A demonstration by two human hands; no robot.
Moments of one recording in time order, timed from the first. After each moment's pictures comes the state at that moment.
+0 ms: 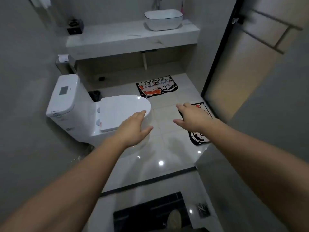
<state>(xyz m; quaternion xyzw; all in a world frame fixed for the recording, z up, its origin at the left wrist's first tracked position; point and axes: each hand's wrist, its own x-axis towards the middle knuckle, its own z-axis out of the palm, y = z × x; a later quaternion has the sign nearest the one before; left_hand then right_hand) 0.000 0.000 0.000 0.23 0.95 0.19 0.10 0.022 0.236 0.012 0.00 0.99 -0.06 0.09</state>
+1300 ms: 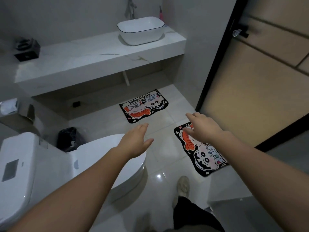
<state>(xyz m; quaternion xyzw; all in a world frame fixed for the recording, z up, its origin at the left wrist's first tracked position) -0.393 0.106 -0.046 0.31 0.92 0.15 0.16 -0.313 0.352 -0.027 0.12 0.99 -0.05 0.09</state>
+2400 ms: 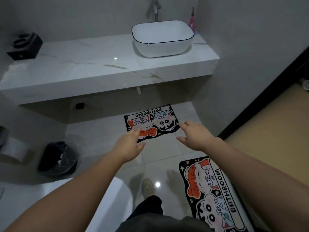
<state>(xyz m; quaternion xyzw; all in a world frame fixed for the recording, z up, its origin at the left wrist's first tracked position) -0.735 0.273 -0.099 0.19 0.96 0.16 0.17 -0.701 0.528 -0.067 -0.03 0.98 -0.04 0.16</state>
